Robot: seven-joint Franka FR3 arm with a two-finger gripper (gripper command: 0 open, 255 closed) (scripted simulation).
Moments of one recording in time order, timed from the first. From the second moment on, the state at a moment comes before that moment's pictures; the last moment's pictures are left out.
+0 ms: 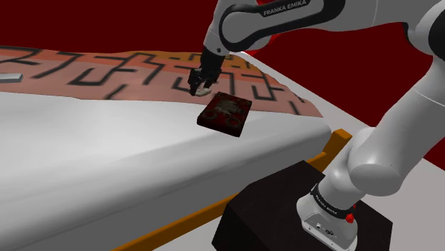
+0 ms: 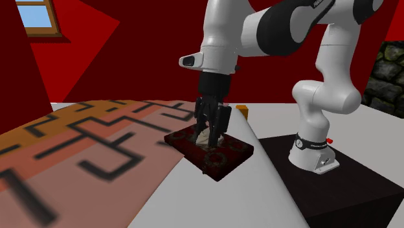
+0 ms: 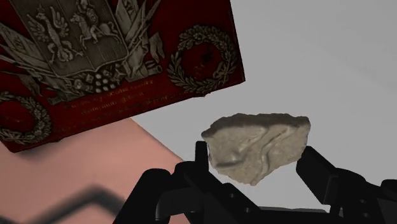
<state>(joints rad) 0.16 -0.06 0.14 -2.11 0.12 2.27 0.07</state>
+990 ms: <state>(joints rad) 0.05 -0.21 -0.02 -2.32 0.18 2.29 -0.23</state>
